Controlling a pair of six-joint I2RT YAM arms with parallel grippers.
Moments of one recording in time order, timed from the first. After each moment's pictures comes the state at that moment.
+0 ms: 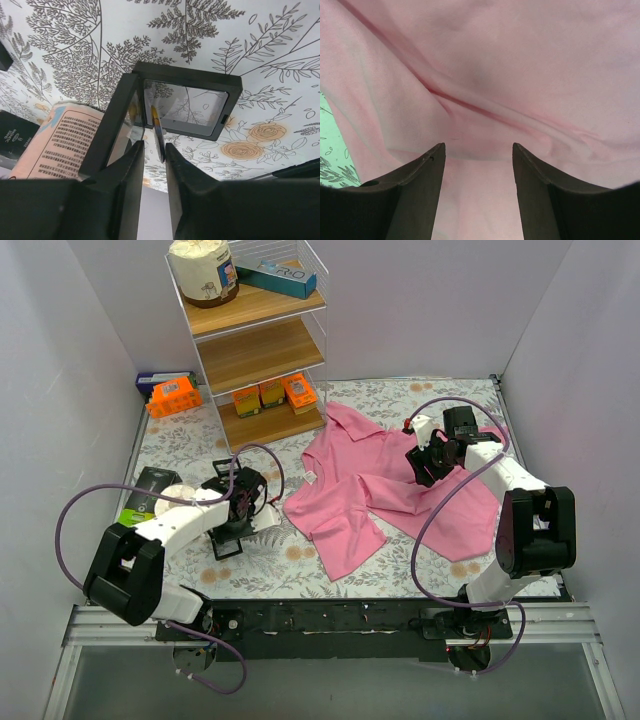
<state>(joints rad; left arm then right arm) -0.49 1.38 0.80 -0.89 -0.27 0.77 0.12 1.61 1.11 -0.57 -0.31 -0.60</state>
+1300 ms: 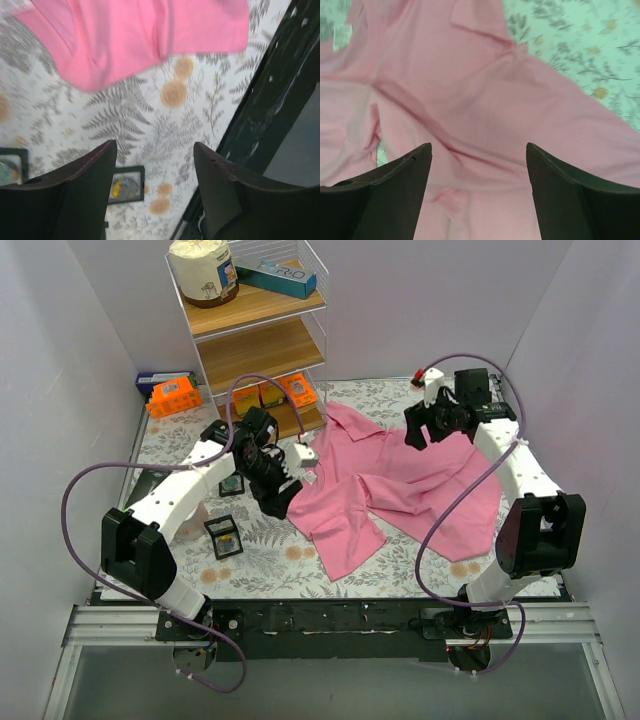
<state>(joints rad) -0.49 1.52 1.34 -1.15 0.45 0.61 0.12 1.61 1.38 -0.63 -0.45 -0.43</state>
